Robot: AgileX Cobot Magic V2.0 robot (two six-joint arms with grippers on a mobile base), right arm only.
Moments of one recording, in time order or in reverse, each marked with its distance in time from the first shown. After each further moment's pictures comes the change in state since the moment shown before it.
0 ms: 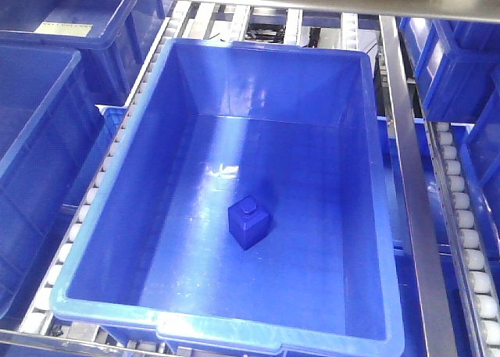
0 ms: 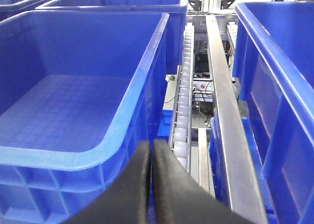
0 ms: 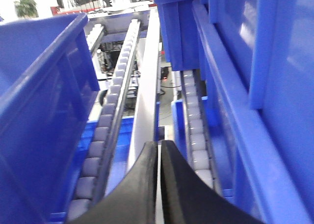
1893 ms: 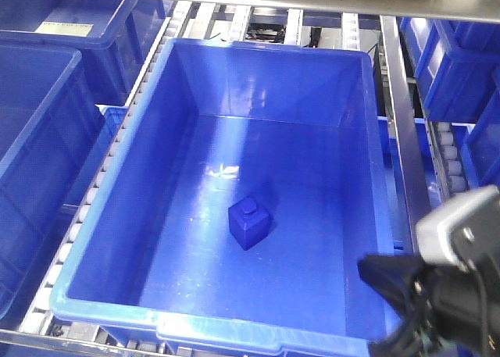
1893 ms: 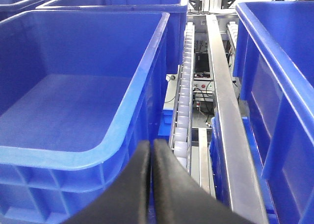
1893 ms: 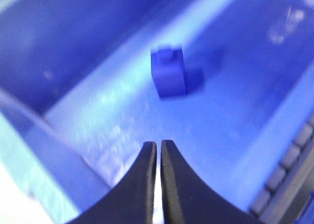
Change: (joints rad) arm 0.790 0.759 -0.478 -0.001 0.155 0.015
